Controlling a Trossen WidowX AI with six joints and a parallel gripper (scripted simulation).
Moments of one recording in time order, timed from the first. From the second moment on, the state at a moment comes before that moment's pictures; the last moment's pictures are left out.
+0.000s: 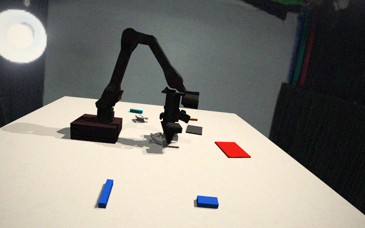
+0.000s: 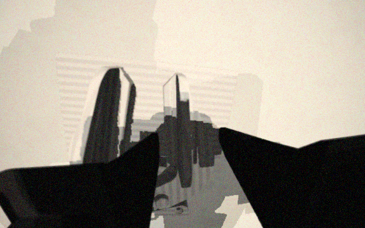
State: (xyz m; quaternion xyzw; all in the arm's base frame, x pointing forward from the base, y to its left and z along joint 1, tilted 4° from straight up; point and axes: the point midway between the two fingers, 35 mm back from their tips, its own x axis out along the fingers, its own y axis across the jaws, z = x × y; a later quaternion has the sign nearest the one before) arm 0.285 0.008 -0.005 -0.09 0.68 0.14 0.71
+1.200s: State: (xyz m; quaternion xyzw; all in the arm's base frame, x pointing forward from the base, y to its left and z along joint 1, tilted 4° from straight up) arm 0.296 0.028 0.066 -0.18 0.63 0.21 0.72
